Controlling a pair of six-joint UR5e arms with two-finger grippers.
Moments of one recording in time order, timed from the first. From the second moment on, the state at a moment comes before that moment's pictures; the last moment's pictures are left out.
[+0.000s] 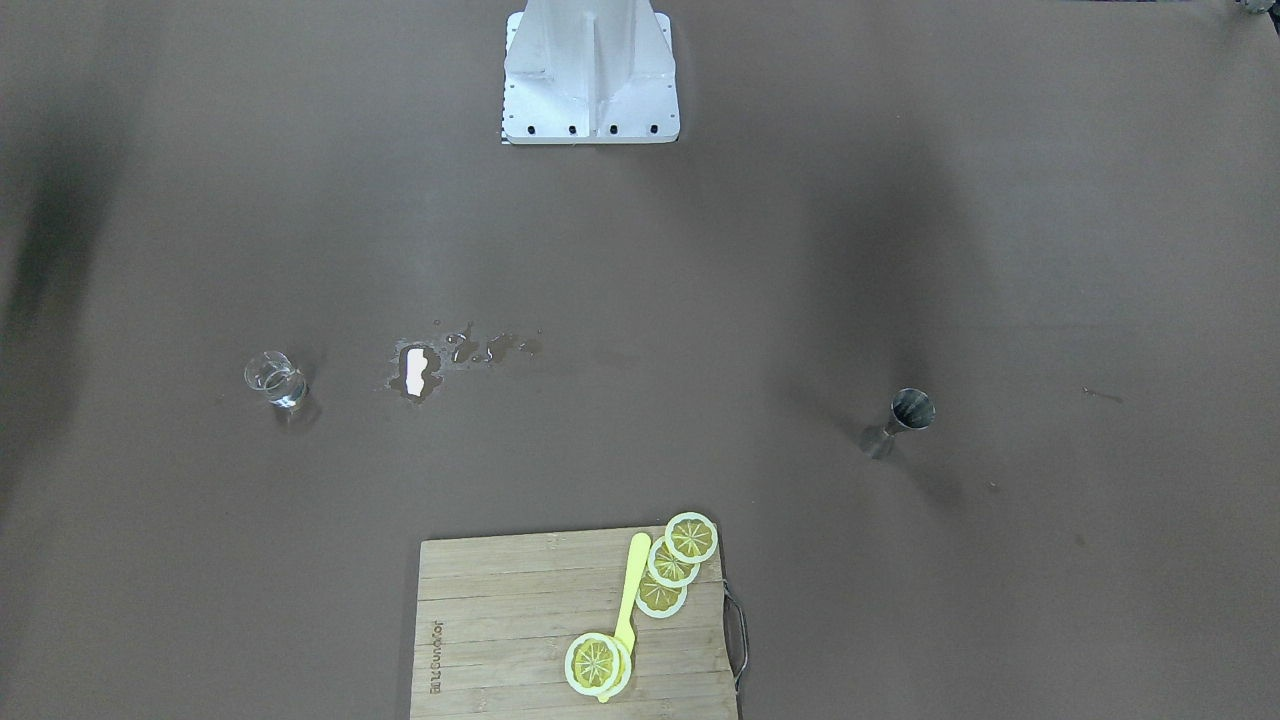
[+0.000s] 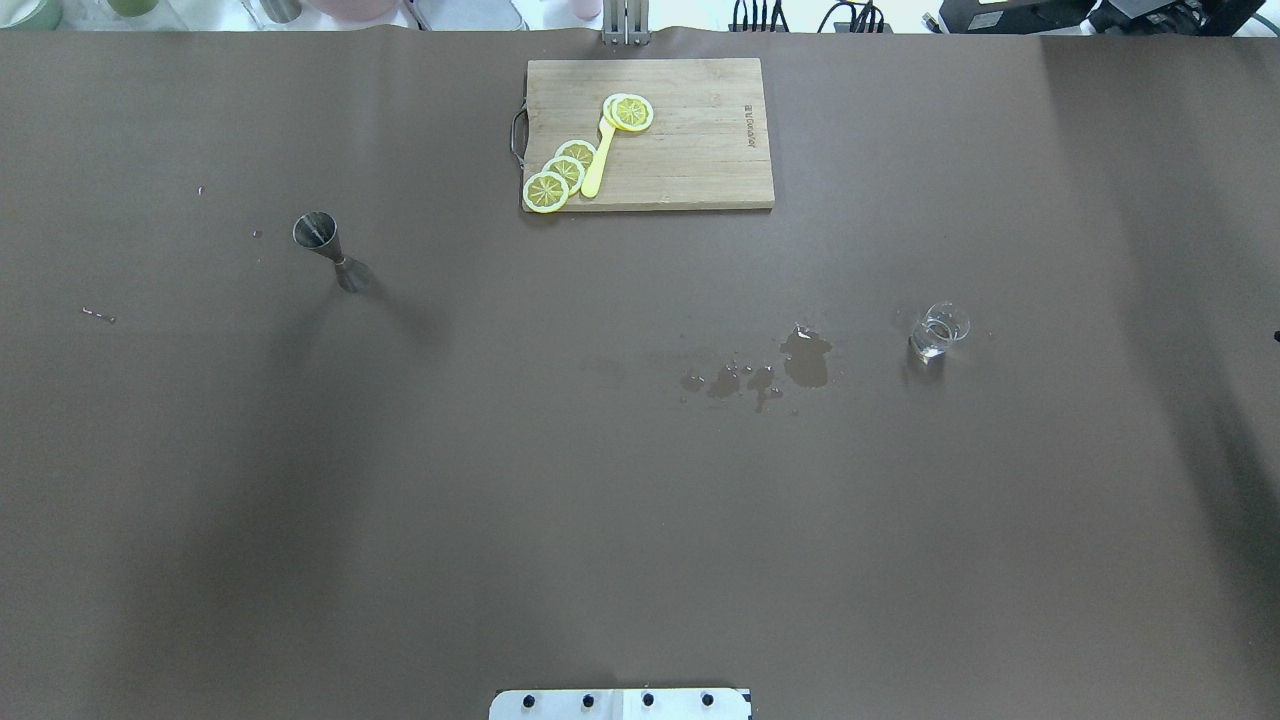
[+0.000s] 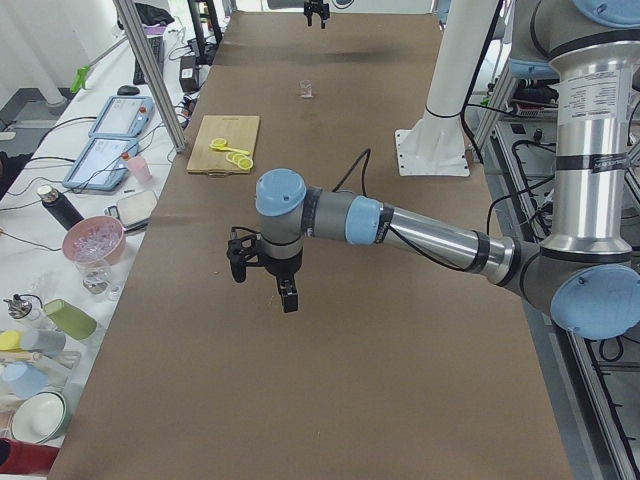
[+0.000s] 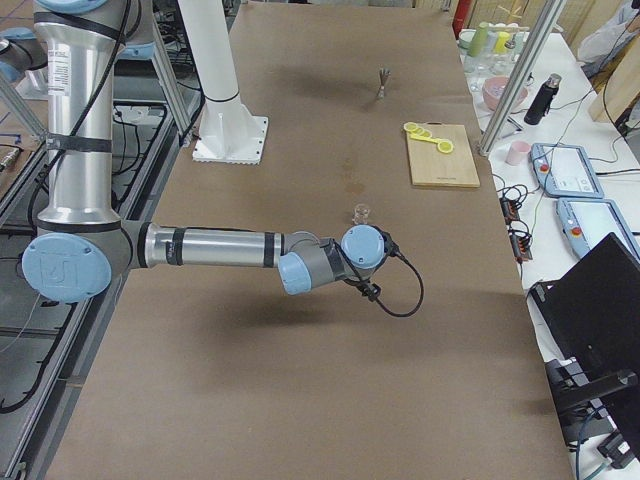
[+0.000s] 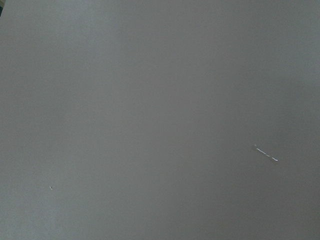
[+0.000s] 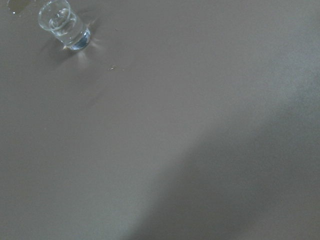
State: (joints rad) left arm -1.52 -1.55 -1.92 -1.38 -2.30 -0.45; right arm 1.39 -1.64 1.61 -1.20 2.60 -0.45
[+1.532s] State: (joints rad) left arm -0.87 -1.96 -1.98 -1.43 -2.03 -1.35; right arm 1.22 -1.55 1.63 -0.87 2.62 -0.22
